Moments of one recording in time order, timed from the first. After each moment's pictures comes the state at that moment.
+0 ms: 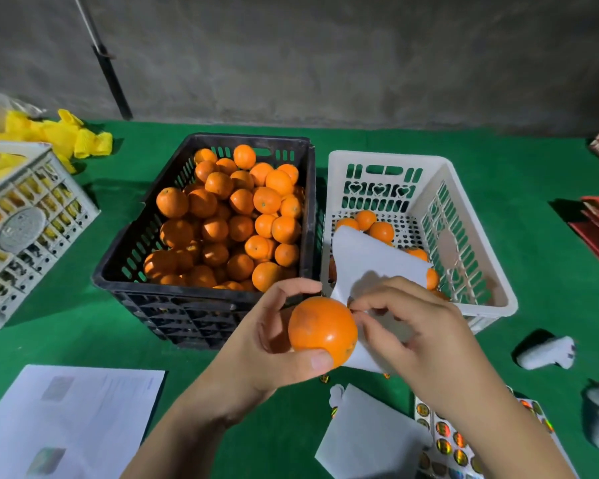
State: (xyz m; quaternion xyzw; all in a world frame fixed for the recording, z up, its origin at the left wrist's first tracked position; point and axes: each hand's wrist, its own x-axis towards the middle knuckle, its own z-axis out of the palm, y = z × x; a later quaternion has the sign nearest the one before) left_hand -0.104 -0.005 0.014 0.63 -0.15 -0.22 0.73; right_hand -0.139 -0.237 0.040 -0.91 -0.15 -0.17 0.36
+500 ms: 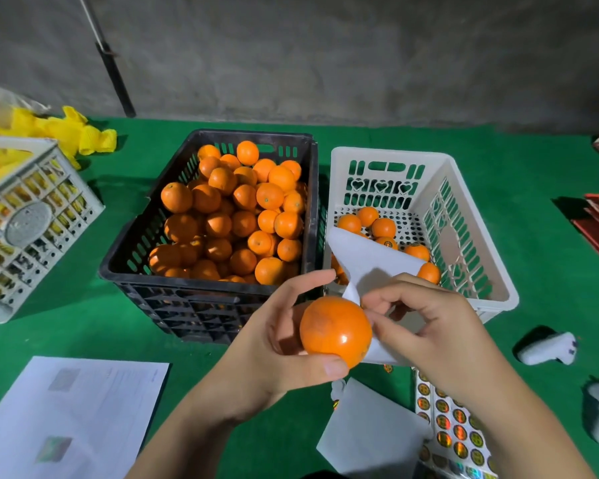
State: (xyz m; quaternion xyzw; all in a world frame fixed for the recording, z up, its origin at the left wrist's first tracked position) left_hand -0.116 -0.008 0.024 0.64 -0.19 -0.21 0.71; right_hand -0.138 -0.247 0.038 -0.87 -0.11 -0.10 0.47
